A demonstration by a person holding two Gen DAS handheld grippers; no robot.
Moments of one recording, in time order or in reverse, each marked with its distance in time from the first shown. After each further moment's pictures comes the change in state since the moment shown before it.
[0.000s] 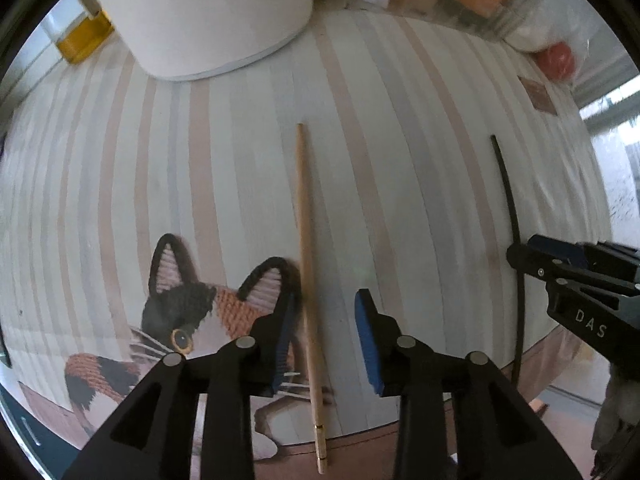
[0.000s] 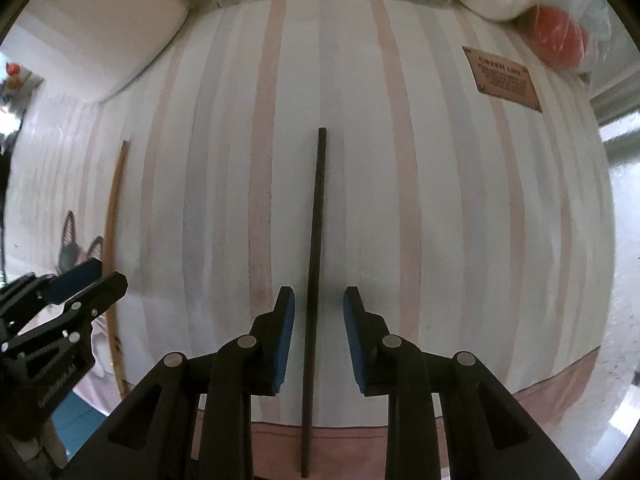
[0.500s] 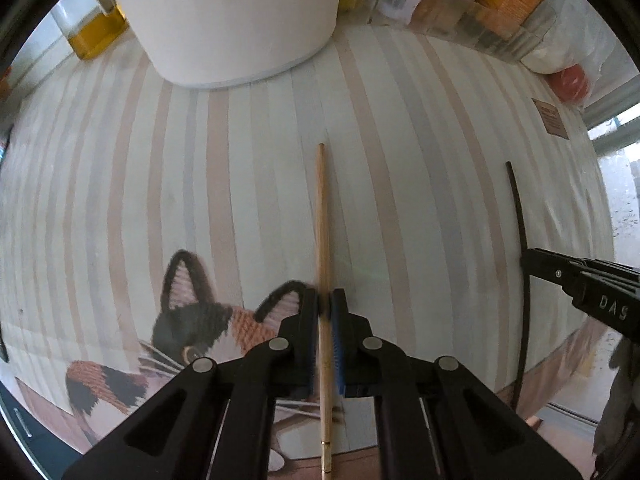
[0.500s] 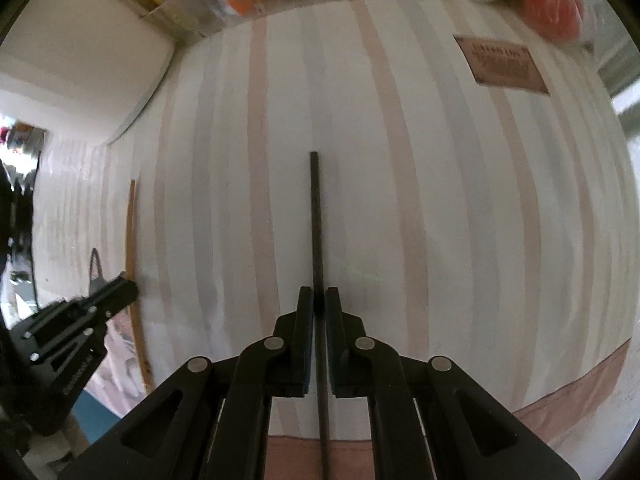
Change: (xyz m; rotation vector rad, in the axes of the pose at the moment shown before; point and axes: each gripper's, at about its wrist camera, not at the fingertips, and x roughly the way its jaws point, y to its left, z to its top) left arm -0.004 0.008 -0.007 -0.064 -0.023 -0.029; right arm 0.003 -0.031 0.011 0.114 0.001 0.172
